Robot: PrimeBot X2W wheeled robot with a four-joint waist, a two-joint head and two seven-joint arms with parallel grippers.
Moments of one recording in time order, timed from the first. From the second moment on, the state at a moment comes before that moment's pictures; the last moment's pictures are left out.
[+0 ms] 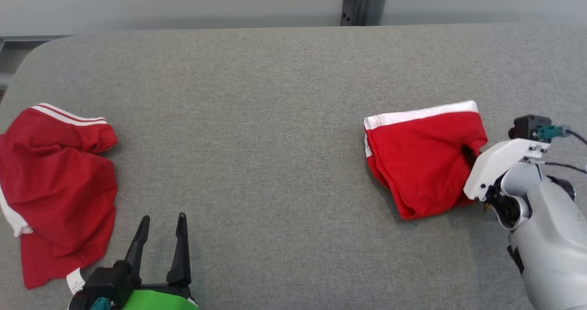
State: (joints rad) left arm 0.07 0.05 -0.07 0.15 -0.27 -0.12 -0.26; right arm -0.55 -0.19 -0.03 0.76 0.42 0.13 0.27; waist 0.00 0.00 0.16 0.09
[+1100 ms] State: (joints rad) left arm -0.16 0.08 -0.15 0.09 -0.21 -0.13 -0.26; right arm -0.94 -0.49 -0.28 0.93 0.01 0.13 0.03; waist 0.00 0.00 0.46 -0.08
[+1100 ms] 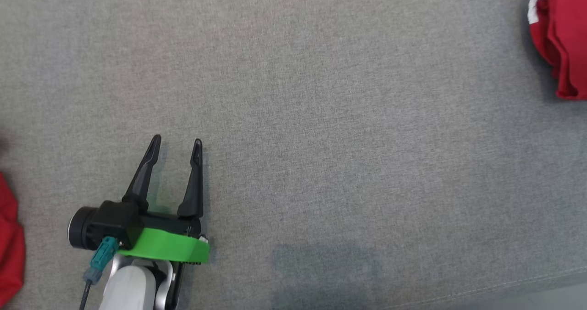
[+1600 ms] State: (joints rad) left arm 0.08 0.05 -0.03 0.18 -0.24 -0.12 -0.26; right arm -0.51 -0.28 -0.22 0.52 0.05 0.13 -0.26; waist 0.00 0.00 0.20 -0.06
